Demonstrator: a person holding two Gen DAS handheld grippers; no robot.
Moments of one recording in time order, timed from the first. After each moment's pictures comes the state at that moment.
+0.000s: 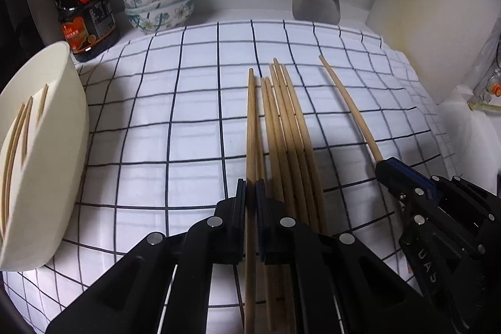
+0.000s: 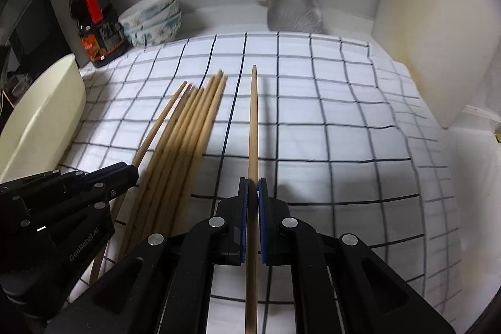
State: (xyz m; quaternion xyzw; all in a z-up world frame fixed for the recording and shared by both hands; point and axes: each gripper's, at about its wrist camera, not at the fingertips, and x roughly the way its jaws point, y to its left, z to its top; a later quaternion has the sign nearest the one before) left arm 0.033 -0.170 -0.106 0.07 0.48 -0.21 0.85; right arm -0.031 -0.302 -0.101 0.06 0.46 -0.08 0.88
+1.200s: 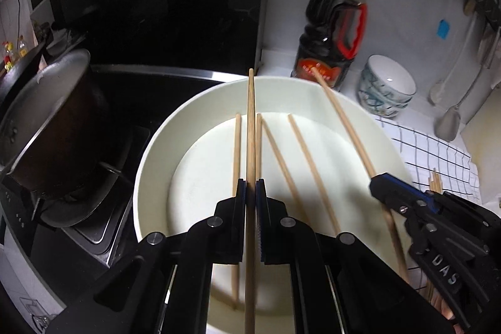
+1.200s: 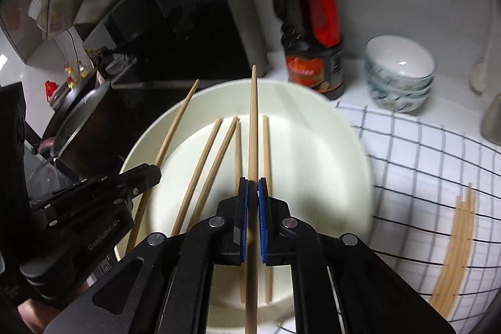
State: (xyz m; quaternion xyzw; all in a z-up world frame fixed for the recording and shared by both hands) left arm 0.104 0.117 -0.033 -0.02 0.45 -0.03 0.89; right arm 0.102 -0.033 -0.036 0.07 0.45 0.16 0.87
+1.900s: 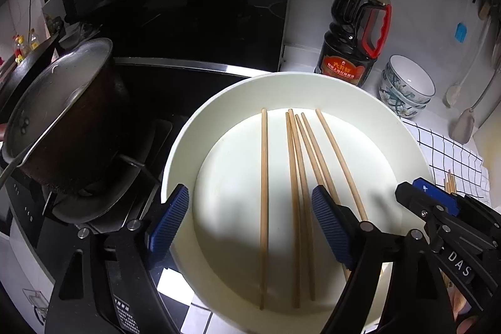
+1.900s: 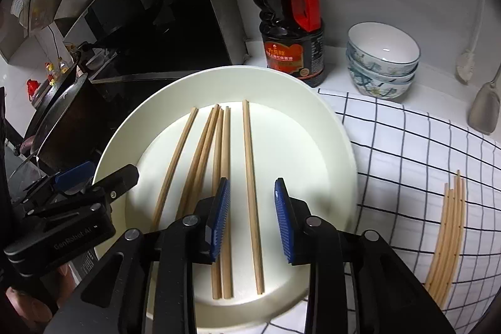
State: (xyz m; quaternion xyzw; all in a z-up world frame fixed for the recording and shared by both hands) left arm 0.097 0.140 -0.034 -0.02 0.45 0.00 0.89; right arm 0.090 -0.044 -0.043 0.05 0.47 0.11 0.88
